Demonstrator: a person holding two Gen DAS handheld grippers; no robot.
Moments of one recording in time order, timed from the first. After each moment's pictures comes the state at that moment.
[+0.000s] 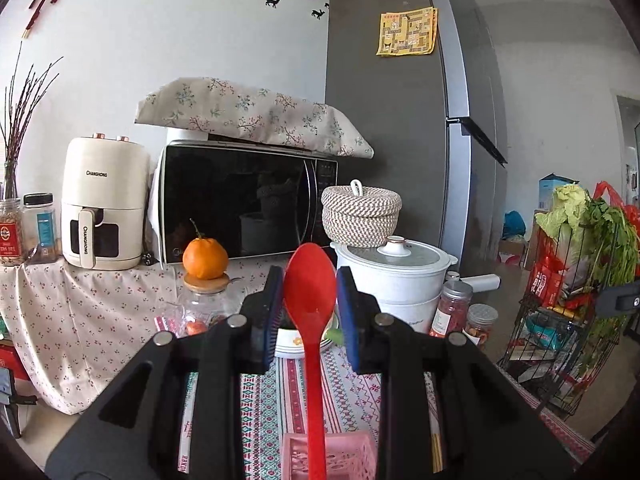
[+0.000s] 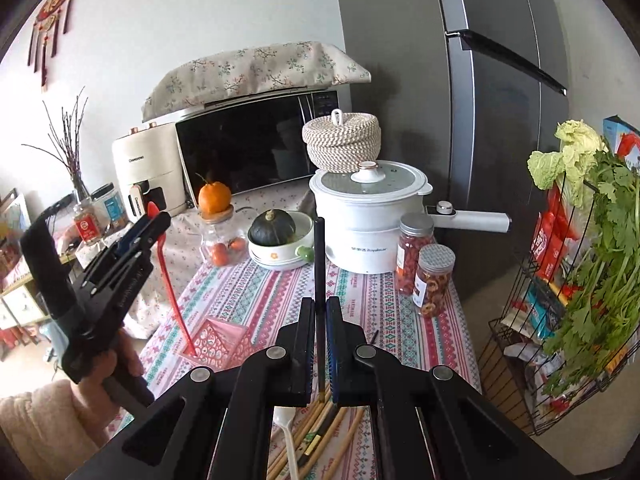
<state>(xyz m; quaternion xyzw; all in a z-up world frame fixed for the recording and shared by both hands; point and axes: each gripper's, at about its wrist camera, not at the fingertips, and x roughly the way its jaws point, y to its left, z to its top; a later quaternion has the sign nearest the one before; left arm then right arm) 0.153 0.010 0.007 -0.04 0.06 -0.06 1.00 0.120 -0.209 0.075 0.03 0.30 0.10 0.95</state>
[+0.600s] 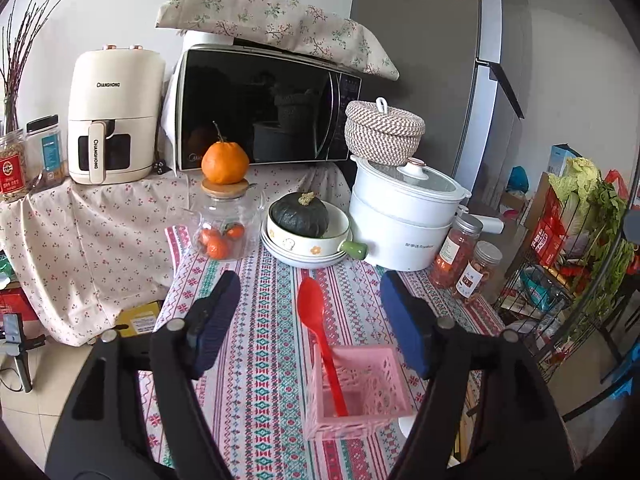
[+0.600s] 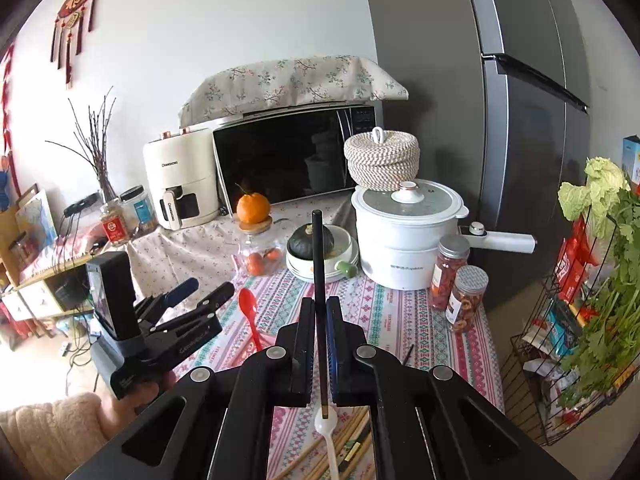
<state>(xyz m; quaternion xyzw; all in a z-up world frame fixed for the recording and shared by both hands) 0.147 0.045 -0.001 -0.07 0.24 -0.06 0.97 0.110 -0.165 0.112 0.03 0.28 0.14 0.95</state>
